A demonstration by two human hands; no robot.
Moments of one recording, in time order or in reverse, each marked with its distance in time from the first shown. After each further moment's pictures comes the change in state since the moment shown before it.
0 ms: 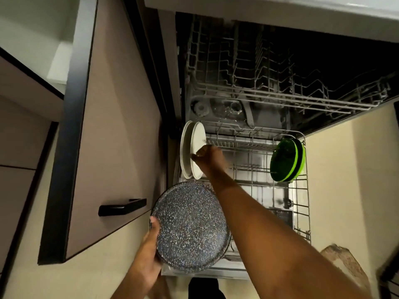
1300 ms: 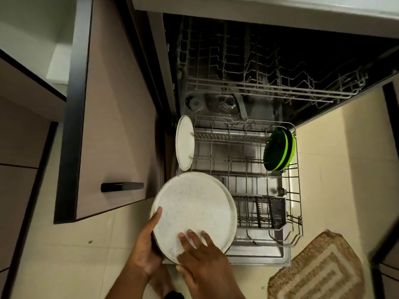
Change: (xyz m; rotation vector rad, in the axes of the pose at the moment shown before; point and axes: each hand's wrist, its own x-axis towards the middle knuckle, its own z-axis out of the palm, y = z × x) left_hand -0.061 0.012 0.038 -0.141 -0.049 -0.065; right_hand -0.269 0.102 0.012 -0.341 0.054 -0.915
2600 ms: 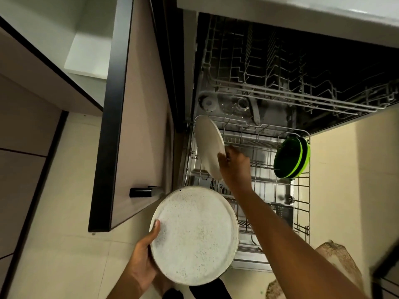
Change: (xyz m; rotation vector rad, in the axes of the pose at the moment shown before) left_hand -0.008 0.013 -0.040 -0.018 0.060 -0.055; right_hand 0.186 0.121 -0.036 0.206 0.150 0.661
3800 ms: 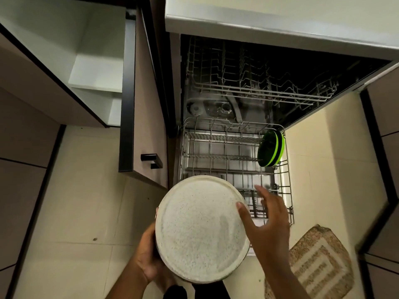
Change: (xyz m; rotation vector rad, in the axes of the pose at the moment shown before) left_hand -0.070 -0.022 0.010 0.076 -0.135 0.000; right_hand -0.222 -0.005 -0.109 0.070 0.268 0.145
